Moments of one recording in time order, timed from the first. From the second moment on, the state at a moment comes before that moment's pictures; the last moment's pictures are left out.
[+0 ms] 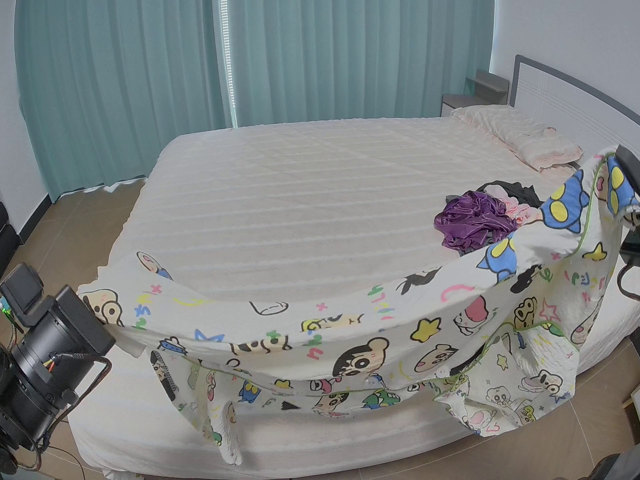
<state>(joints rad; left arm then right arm) -0.73 1.11 -0.25 -0.97 0.34 -0.60 0.45 1.12 -0.35 -1.36 0.40 0.86</state>
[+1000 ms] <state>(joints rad) -0.81 0.95 -0.35 -0.89 0.34 -0.61 0.43 1.09 -0.54 -1.31 0.44 0.92</state>
